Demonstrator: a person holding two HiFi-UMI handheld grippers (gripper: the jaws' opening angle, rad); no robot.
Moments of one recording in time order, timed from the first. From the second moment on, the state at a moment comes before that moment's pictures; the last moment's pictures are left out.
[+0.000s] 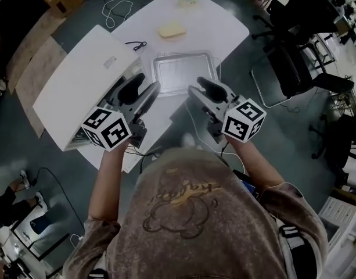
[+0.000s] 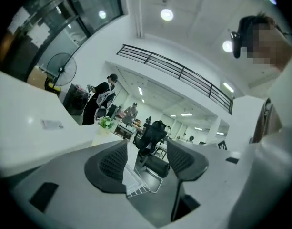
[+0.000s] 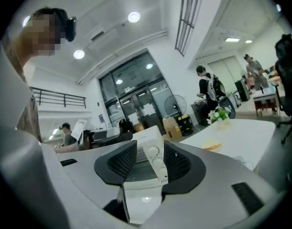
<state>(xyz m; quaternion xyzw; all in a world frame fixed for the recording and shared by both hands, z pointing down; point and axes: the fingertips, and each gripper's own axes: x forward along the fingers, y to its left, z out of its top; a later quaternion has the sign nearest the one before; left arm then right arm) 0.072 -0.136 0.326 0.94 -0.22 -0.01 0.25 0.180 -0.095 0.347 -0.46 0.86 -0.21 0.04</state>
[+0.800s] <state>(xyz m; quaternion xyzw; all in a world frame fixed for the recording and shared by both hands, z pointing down) -0.017 -0.112 0.393 0.93 -0.35 0.01 0.13 0.094 -0.104 0.393 -0.44 0.89 -0.13 -0.02</state>
